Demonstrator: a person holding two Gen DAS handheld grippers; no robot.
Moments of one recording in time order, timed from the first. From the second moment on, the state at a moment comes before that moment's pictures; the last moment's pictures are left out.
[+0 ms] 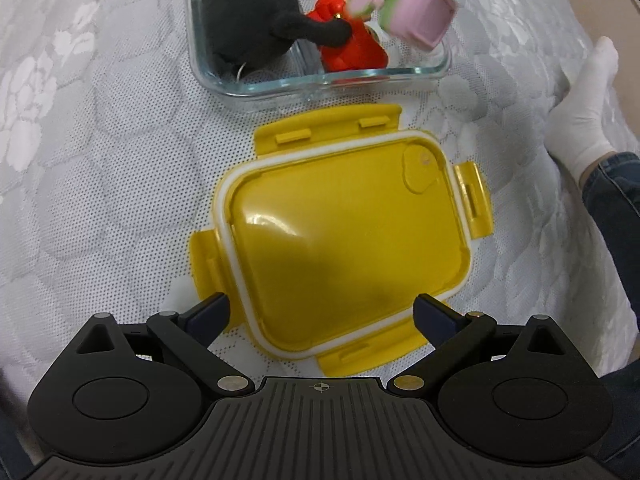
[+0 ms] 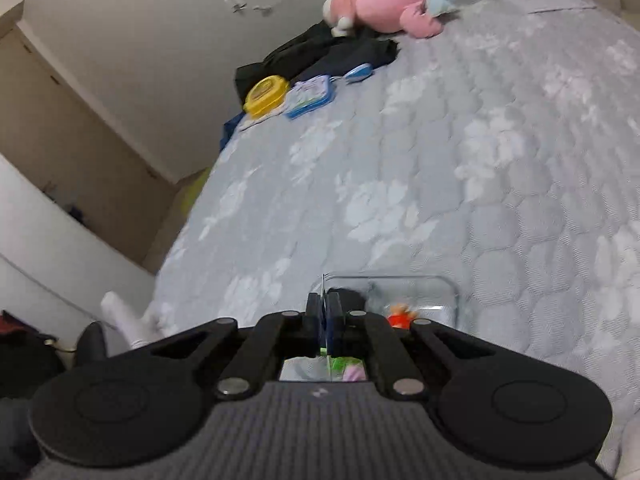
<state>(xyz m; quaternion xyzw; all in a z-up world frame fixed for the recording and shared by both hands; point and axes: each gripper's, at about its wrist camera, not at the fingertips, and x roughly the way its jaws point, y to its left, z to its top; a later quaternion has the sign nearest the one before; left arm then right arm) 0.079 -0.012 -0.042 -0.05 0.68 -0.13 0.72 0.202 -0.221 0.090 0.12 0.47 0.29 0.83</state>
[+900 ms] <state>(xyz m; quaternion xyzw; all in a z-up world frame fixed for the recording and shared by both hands) 0.065 0.012 -0.044 -0.08 0.68 -0.14 0.72 0.231 -0.151 0.025 -0.05 0.43 0.17 0.88</state>
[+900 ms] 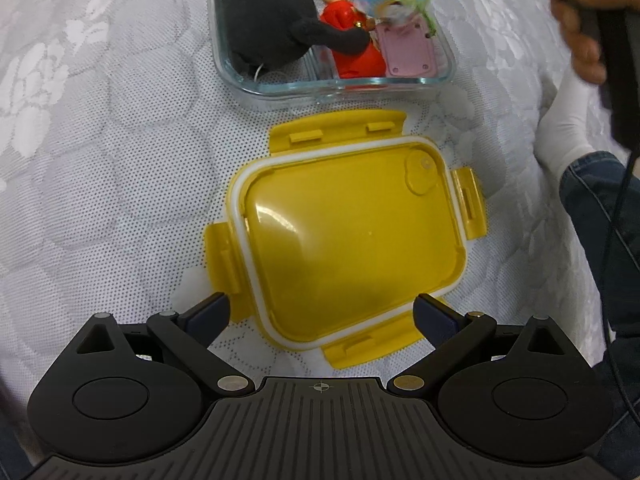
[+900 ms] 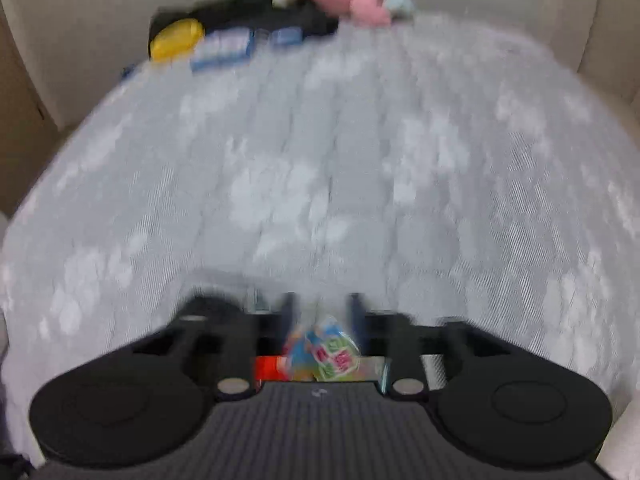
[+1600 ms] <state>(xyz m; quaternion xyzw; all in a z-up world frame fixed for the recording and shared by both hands) 0.066 0.012 -0.050 -0.07 0.68 -0.13 0.72 0.225 -0.153 -0.029 -0.12 0.55 0.17 0.81</state>
